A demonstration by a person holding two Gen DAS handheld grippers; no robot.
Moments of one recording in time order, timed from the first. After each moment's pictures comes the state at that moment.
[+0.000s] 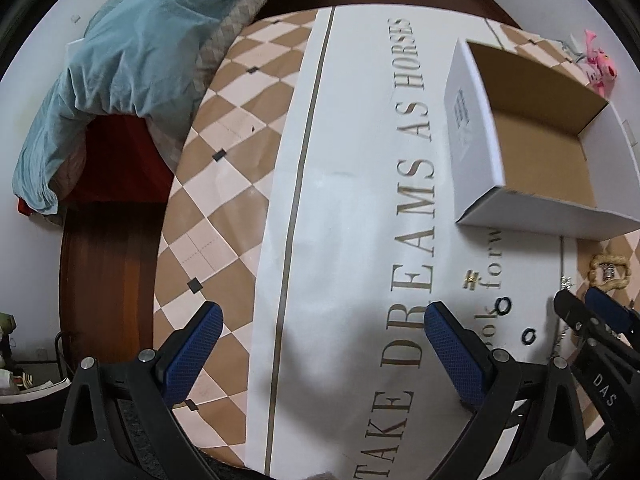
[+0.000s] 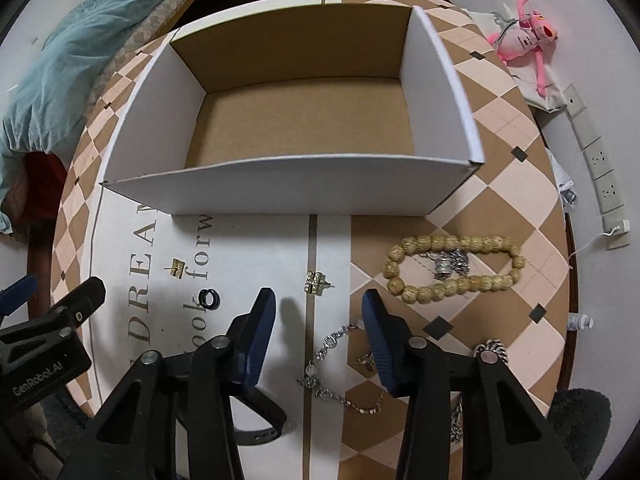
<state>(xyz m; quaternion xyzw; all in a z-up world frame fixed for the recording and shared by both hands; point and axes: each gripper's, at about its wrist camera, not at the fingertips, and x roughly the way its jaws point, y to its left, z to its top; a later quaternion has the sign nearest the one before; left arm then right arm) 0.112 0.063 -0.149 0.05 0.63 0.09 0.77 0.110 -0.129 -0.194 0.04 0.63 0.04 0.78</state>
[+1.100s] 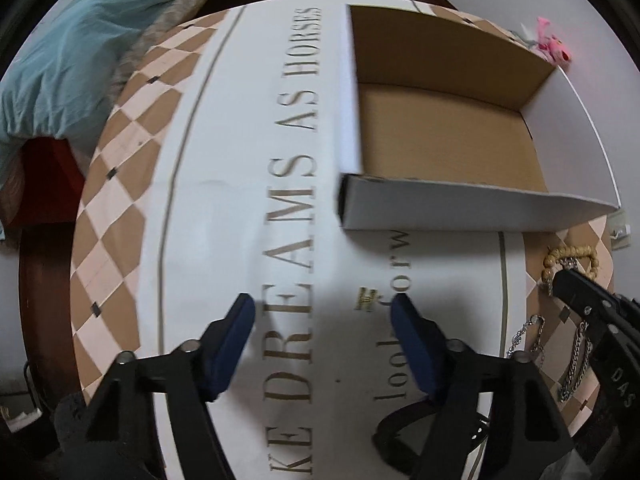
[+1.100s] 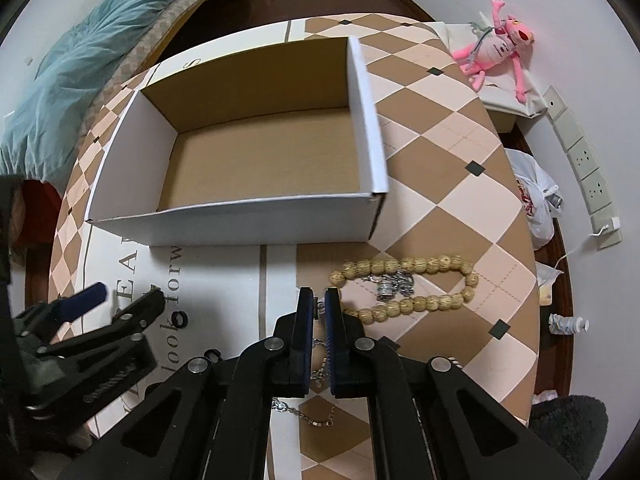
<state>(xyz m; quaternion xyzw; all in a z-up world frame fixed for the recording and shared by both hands) 0.122 0.007 -0.175 0.03 0.63 0.00 0.78 0.110 -0.171 -0.179 0.05 0.60 0.01 0.80</state>
